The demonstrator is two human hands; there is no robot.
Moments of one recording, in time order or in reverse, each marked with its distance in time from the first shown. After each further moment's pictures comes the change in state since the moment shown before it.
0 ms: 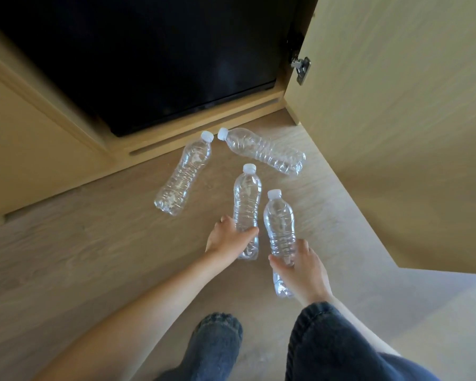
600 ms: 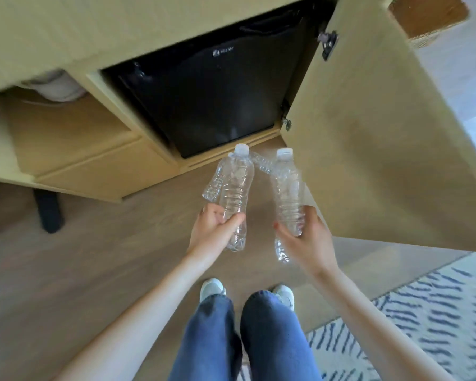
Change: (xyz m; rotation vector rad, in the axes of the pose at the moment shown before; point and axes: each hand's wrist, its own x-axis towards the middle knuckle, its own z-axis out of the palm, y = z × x) left_hand -0.325 0.155 -0.263 -0.380 0.112 -0.068; right_hand -0.218 -0.185 -0.290 0.187 0.082 -0.086
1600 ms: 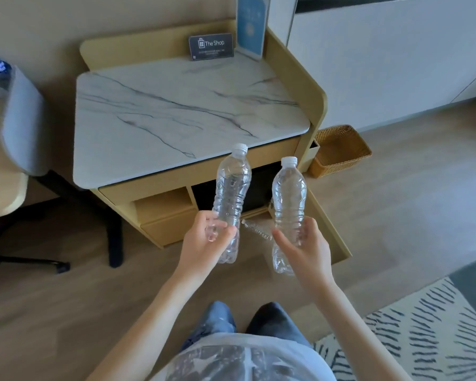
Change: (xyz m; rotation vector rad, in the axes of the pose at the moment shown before) left_hand -0.390 0.219 -0.211 -0.204 0.103 0.436; right_hand -0.288 -0.244 -0.302 0.301 0.170 -0.223
